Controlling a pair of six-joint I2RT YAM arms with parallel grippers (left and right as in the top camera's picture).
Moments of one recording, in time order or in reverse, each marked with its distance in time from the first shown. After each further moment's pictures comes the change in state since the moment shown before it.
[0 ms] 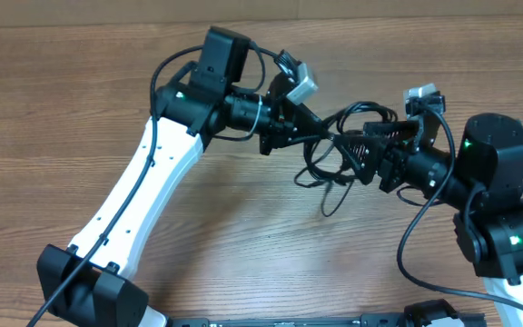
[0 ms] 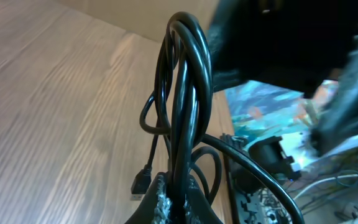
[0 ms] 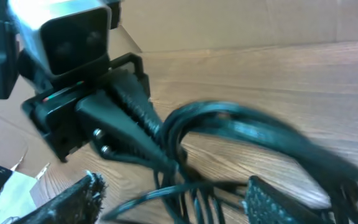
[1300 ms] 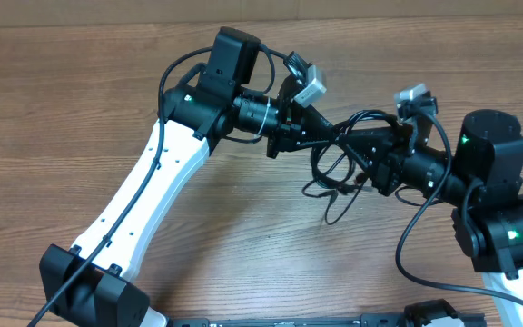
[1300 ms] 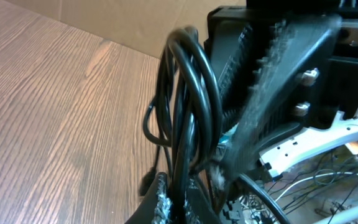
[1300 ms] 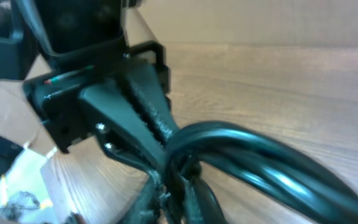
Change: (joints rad) left arm -0.025 0.000 0.000 0.050 0.060 -0.061; right arm -0.002 0.015 0.000 -0.008 -0.089 -0.078
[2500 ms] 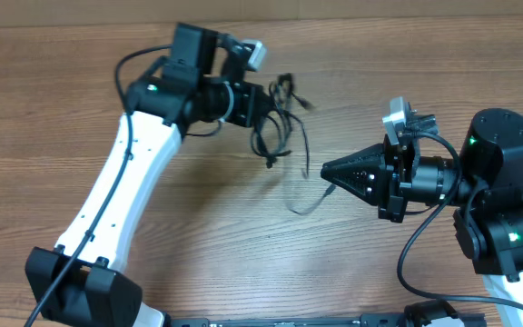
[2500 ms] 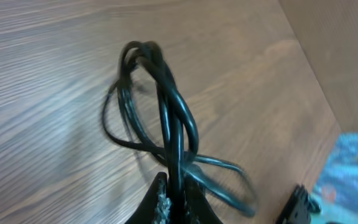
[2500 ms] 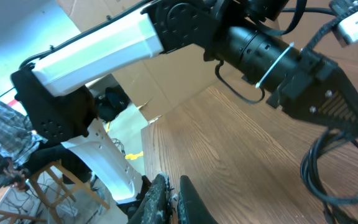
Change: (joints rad) left arm 0.169 -0.005 0.000 -0.121 -0.586 -0.436; right arm -0.003 -0.007 0.000 0.122 -0.515 -0.056
